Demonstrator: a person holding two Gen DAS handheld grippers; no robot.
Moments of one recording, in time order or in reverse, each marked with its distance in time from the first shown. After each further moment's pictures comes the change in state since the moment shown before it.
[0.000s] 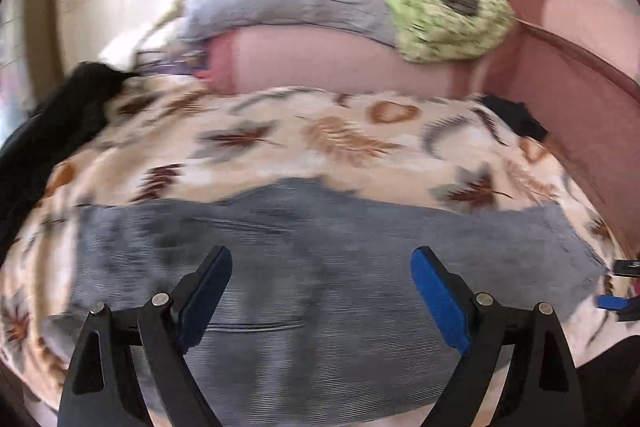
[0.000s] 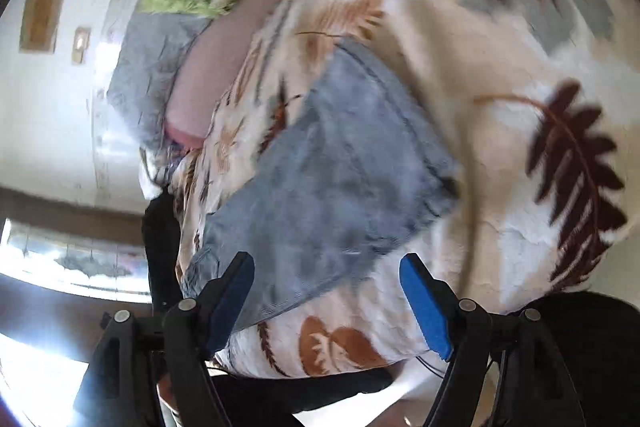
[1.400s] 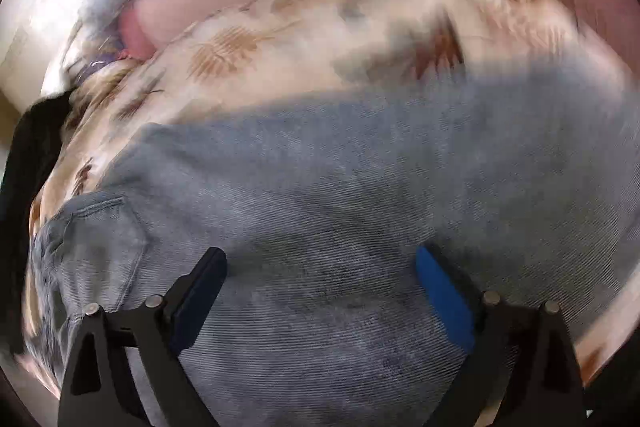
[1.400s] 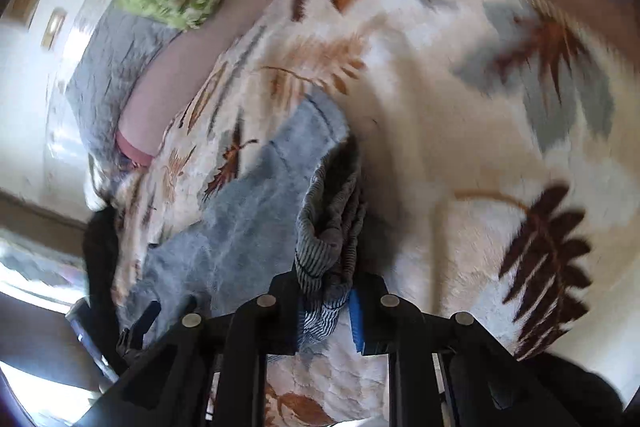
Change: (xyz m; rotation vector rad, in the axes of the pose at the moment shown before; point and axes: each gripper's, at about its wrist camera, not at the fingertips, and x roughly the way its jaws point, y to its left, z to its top) left arm 0.097 -0.147 -0.028 0.304 0.299 0.149; right arm 0.011 0.056 0.027 -0.210 -0.129 -0.280
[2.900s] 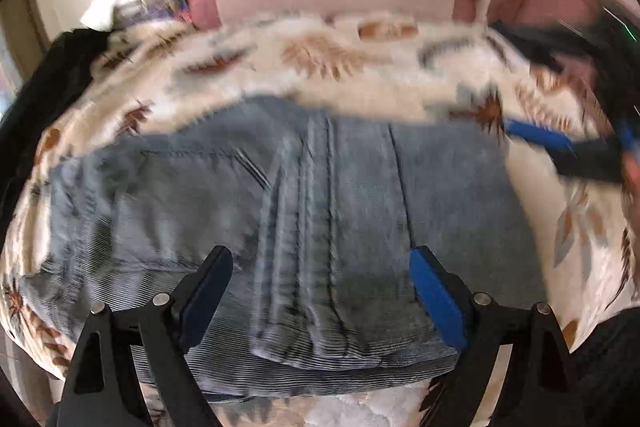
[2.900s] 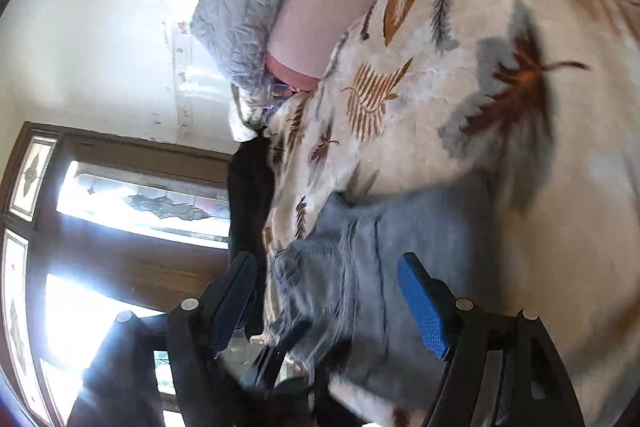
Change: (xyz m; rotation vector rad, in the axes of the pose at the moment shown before) left arm -0.029 0.093 -0.051 -0.251 -0.005 -0.103; right arm 0.130 0.130 0.018 -0.003 0.305 0.584
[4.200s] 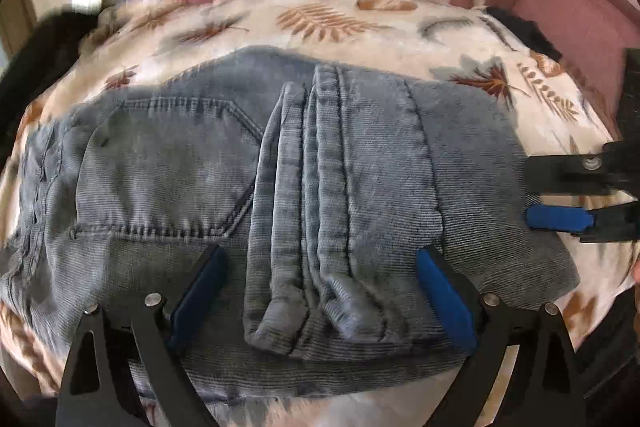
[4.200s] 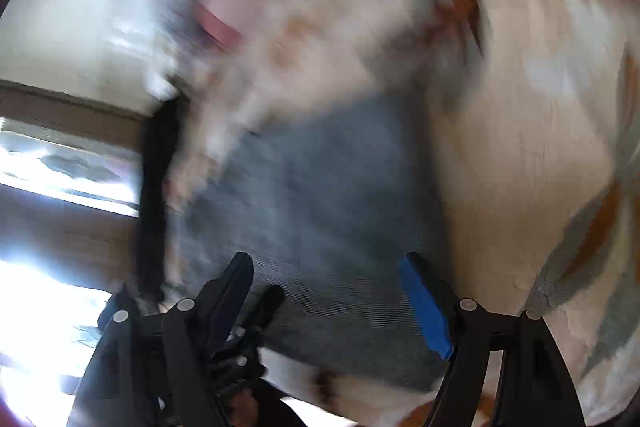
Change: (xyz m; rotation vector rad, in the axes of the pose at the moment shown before) left arm 0.018 0.011 -0.022 0.015 -0.063 -0.038; right arm 0.023 -0.006 -0.078 -0.049 0.098 -0.335
